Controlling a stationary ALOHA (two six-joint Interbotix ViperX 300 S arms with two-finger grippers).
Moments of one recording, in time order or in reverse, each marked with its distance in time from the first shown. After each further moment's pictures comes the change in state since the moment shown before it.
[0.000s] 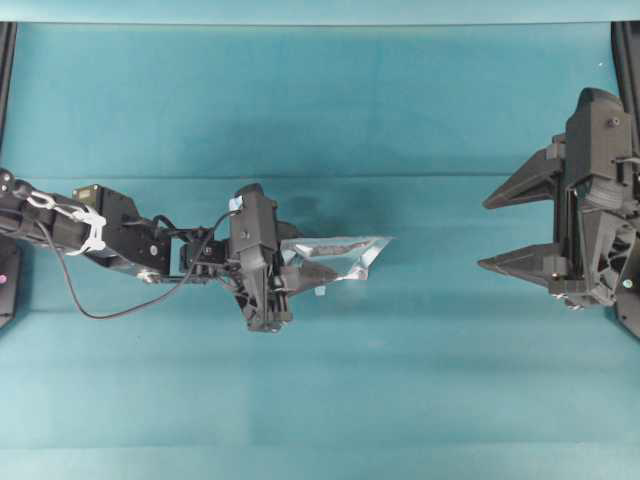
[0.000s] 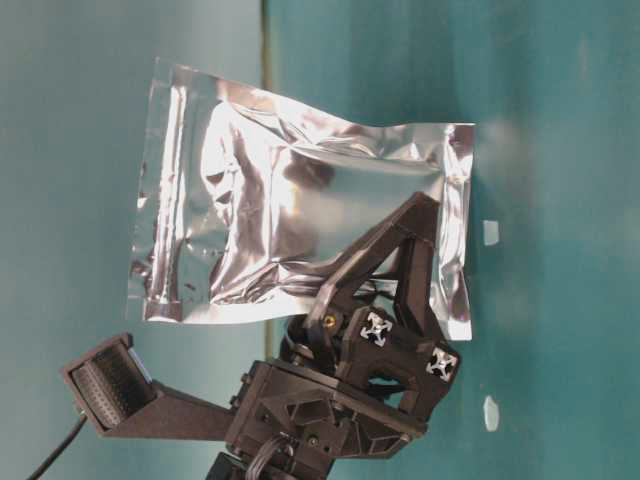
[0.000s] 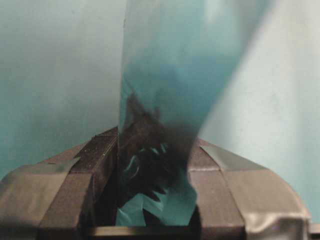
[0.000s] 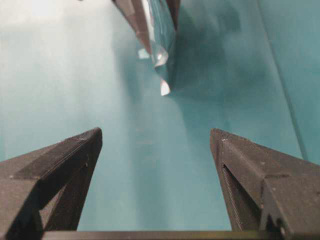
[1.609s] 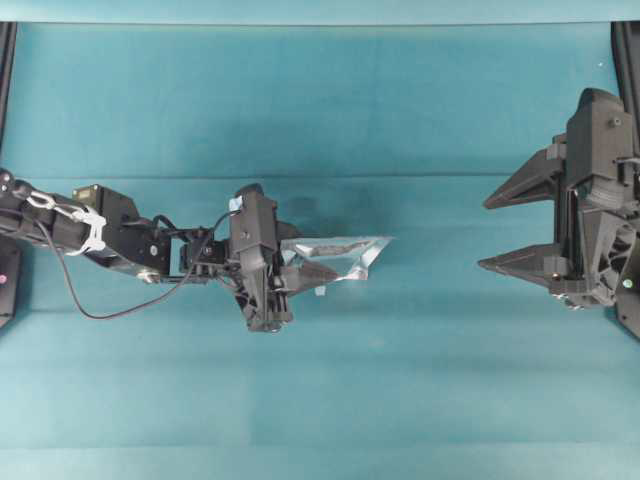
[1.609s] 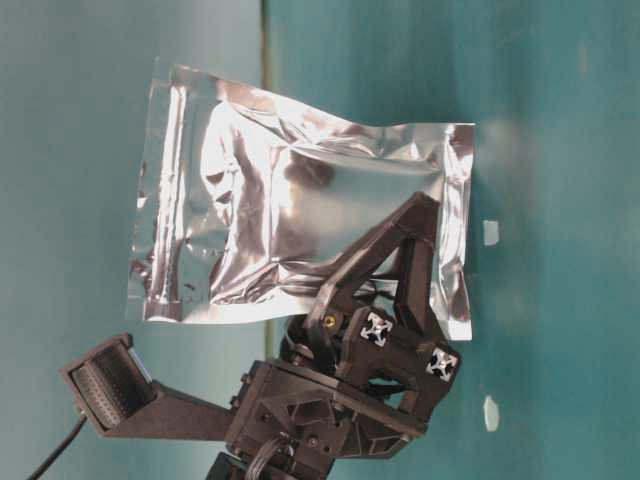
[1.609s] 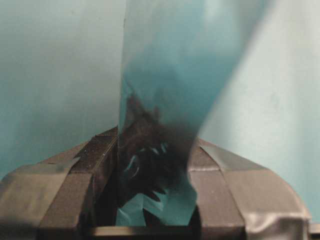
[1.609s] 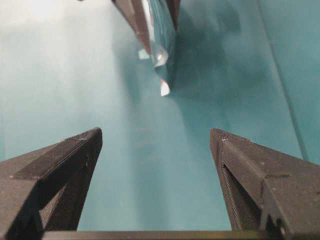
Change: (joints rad) left arm -0.002 0.000 0.000 0.000 0.000 0.002; right arm 0.000 -0.003 0.005 0.000 0.000 0.000
